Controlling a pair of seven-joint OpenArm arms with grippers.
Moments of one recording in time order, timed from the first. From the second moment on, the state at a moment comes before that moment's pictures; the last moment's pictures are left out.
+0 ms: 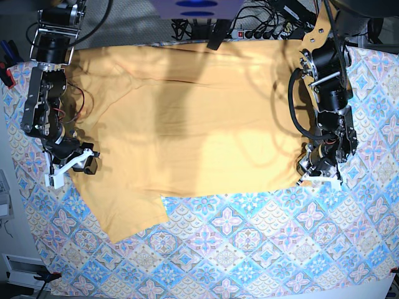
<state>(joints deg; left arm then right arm) -21.9 -11.7 -24.6 42.1 -30.9 -2.3 36.5 2.1 18.3 14.9 79.6 34.1 16.7 -44.3</state>
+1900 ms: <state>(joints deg) -7.2 -11.3 -24.4 69.0 -30.5 -2.0 42.7 26.6 24.4 -5.3 21.1 7.8 17.0 -0.7</state>
